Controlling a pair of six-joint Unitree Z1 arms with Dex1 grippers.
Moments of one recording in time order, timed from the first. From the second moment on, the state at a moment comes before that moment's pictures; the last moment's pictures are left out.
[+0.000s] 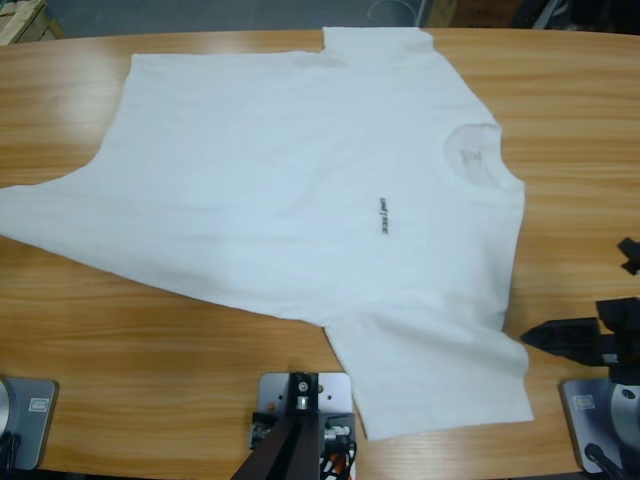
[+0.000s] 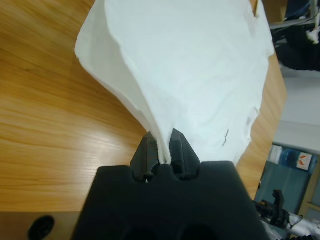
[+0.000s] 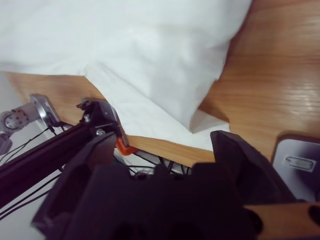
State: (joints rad) arm 0 0.08 0.98 -0.66 0.58 -0.43 -0.68; arm 1 0.44 1.09 -0.49 0.61 0.53 0.69
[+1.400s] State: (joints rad) arm 0 0.08 1.03 -0.66 0.54 -0.43 -0.68; arm 1 0.65 1.34 -0.40 0.36 0.55 0.79
